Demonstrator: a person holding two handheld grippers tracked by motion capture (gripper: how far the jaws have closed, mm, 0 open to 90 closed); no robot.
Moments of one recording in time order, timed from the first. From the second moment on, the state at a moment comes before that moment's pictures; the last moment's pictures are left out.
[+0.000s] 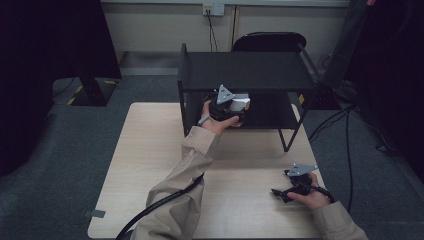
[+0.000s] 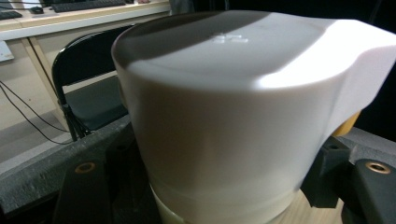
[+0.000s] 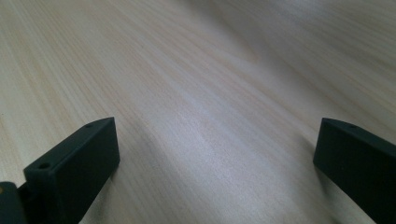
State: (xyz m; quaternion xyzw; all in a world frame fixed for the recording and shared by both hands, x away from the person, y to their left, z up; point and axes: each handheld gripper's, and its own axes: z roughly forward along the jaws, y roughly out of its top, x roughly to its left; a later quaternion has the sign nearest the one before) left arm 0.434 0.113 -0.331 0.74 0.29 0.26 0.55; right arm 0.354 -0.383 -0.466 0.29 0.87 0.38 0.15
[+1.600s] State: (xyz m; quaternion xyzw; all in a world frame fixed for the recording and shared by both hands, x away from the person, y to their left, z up) left arm 0.429 0.105 -0.332 0.74 0.28 0.32 0.52; right arm 0.355 -0.383 -0.465 0.29 0.87 0.38 0.14
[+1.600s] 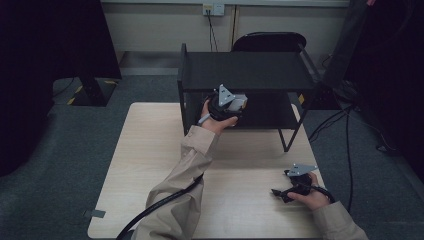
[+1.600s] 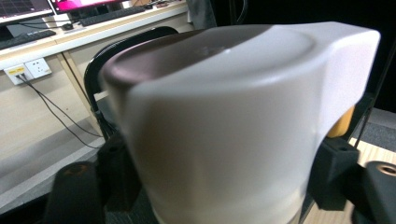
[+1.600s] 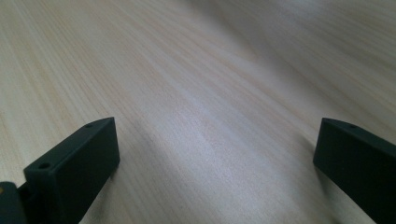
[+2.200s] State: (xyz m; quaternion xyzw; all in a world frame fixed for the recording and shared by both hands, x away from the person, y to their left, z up) left arm 0.427 0.103 -0.334 0.74 0.28 0.33 0.52; right arm 0.355 -0.383 -0.465 0.29 0.87 0.38 0.14
